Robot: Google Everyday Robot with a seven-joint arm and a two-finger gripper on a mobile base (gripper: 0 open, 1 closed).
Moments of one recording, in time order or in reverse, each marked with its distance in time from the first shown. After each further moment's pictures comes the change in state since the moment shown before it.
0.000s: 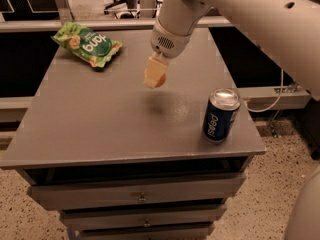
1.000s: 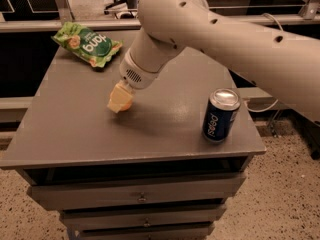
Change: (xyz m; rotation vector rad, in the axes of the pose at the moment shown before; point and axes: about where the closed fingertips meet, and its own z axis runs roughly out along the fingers) arm -0.049 0.075 0.056 -0.063 -0.189 0.054
